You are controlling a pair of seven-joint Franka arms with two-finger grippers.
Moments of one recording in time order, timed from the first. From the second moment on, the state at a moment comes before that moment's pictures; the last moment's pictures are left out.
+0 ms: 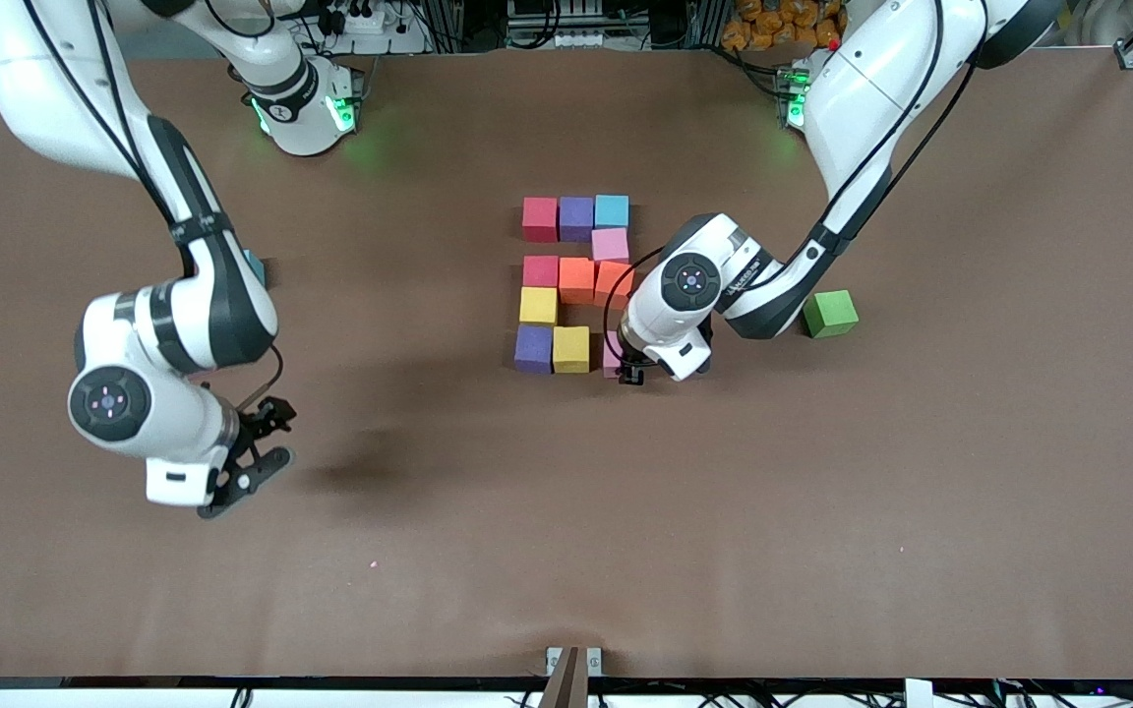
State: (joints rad) left arm -0.24 0.71 -0.49 -1.77 0.18 2.44 -2.27; right arm 0.01 0.54 0.16 -1.59 -0.21 2.01 -0.41
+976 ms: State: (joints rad) left arm -0.28 0.72 -0.47 -1.76 0.18 2.46 -2.28; right arm 0.16 0.13 0.19 -2.17 -0.21 2.17 -0.04
